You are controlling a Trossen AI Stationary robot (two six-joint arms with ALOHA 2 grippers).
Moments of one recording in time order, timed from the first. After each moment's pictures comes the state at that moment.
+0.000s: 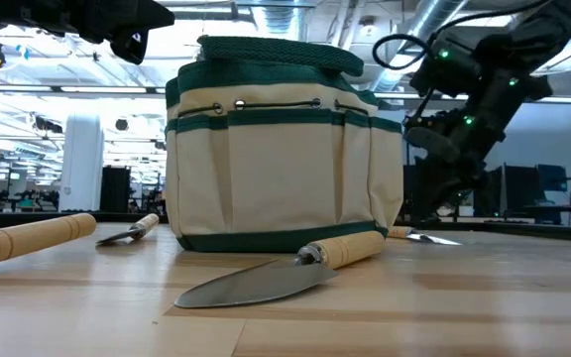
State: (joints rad) left arm -0.26 0.73 0.35 0.30 -0.27 0.12; right arm -0.11 1.37 0.53 -0.16 0.21 0.61
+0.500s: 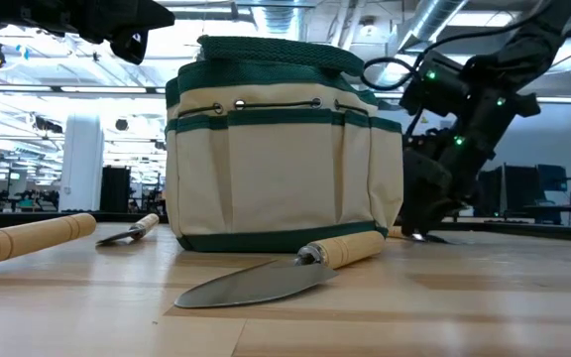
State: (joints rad) left arm -0.26 0.73 0.35 0.30 -0.27 0.12; right arm -0.12 1.51 0.53 -0.06 0.22 0.59
